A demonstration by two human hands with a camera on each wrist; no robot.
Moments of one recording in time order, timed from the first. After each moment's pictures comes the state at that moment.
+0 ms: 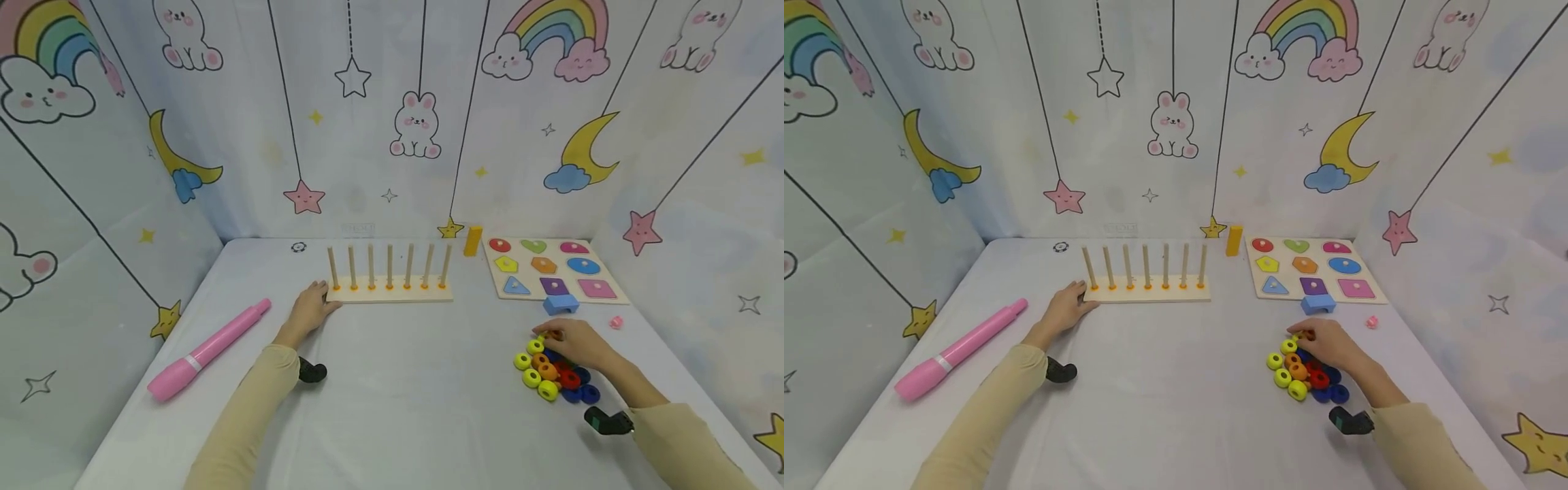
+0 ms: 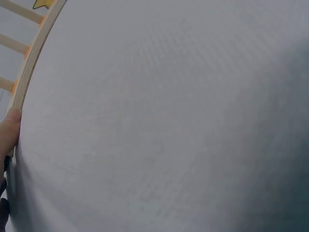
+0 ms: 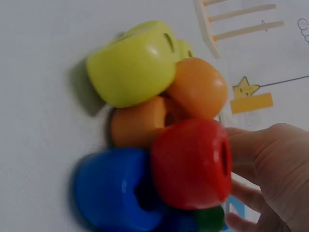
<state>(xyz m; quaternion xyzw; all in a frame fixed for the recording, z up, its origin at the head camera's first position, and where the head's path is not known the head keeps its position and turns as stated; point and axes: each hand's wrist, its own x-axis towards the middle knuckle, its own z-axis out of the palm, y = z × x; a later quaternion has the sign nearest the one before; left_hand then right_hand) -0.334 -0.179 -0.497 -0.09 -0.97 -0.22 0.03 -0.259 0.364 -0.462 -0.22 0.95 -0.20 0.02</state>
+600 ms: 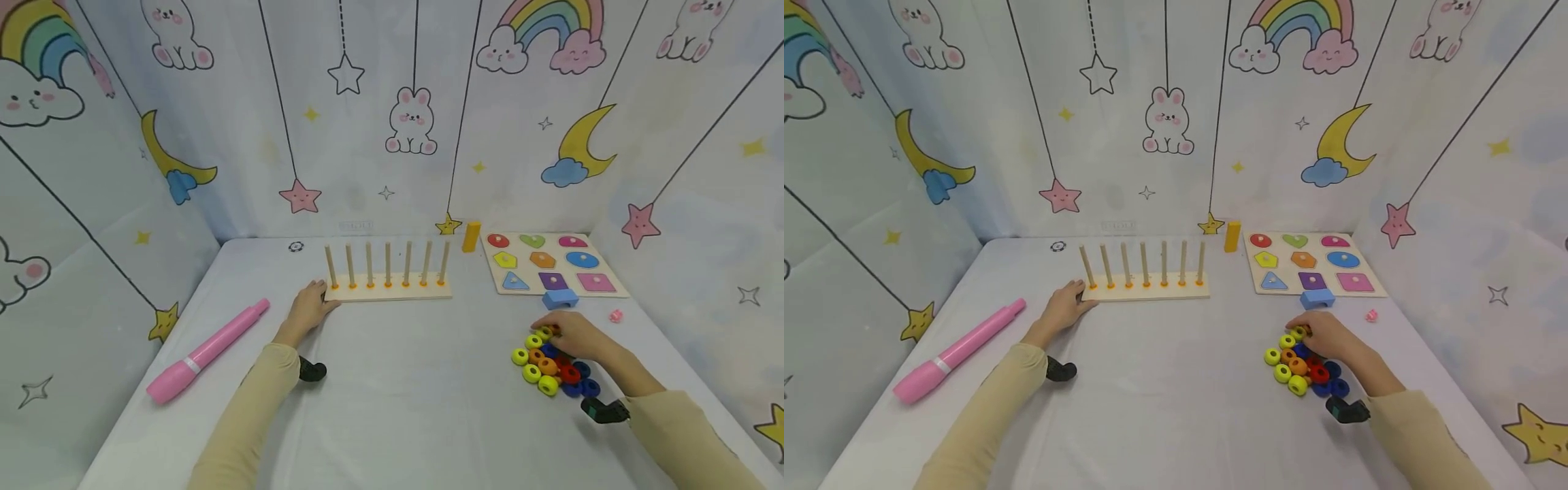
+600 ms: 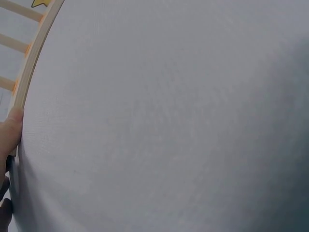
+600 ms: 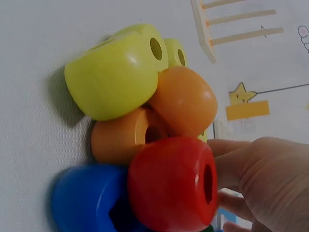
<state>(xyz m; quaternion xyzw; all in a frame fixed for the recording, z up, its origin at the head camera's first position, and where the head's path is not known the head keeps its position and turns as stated) -0.332 -0.176 -0.494 -0.09 -0.97 -0.22 0.02 -0.266 0.361 -0.460 -0.23 0.96 -0.18 0.06</state>
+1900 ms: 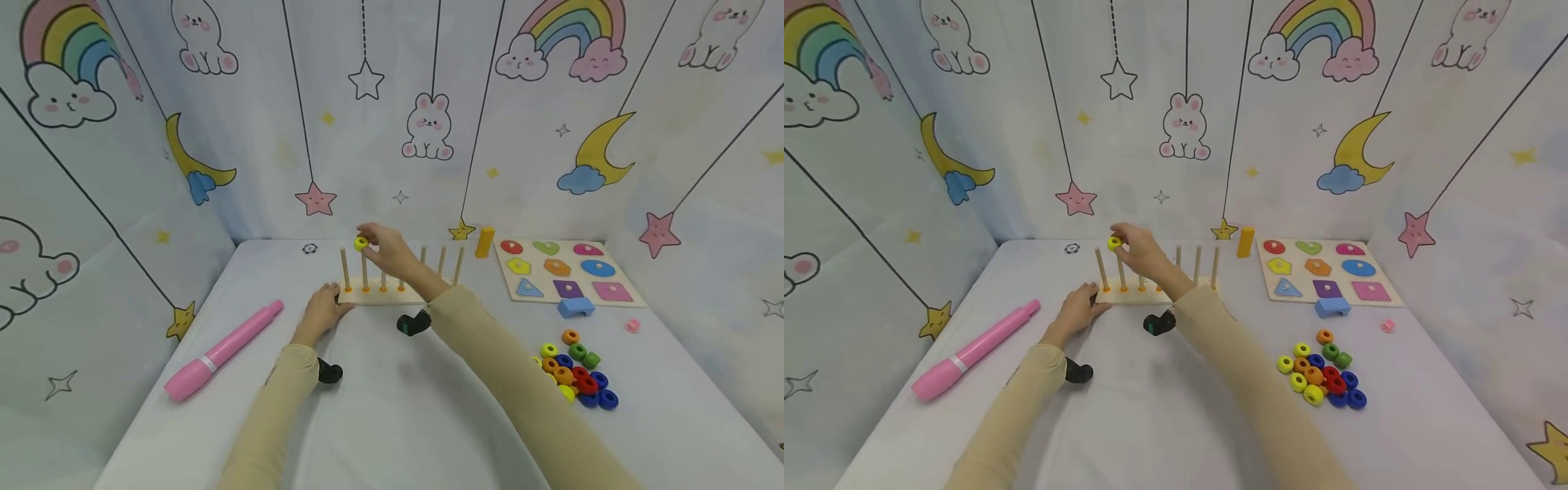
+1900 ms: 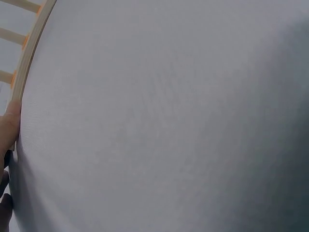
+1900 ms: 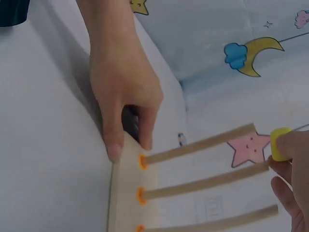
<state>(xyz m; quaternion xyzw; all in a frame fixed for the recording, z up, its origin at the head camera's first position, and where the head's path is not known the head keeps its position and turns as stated) -0.331 -0.177 -0.489 -0.07 -0.97 -0.24 0.02 -0.386 0.011 -0.381 -0.39 0.84 -0.35 -0.12</state>
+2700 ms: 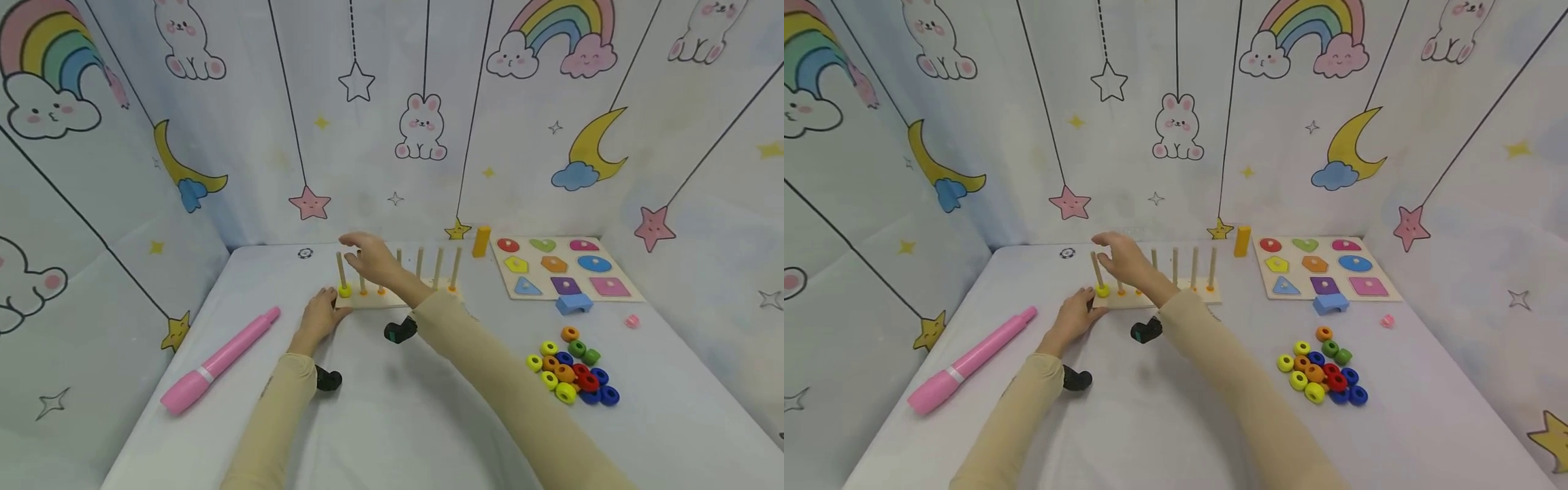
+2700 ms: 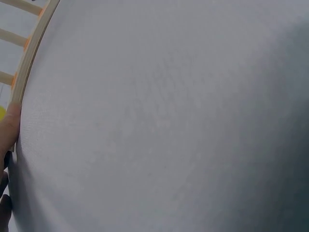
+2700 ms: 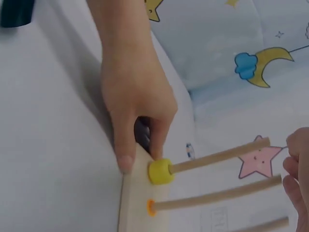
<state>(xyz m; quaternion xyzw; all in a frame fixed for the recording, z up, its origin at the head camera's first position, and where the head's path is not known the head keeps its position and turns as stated) -0.332 -0.176 -0.495 -0.07 -0.96 -0.25 0.05 -0.384 -0.010 -0.393 -0.38 0.85 -0.33 -0.13</state>
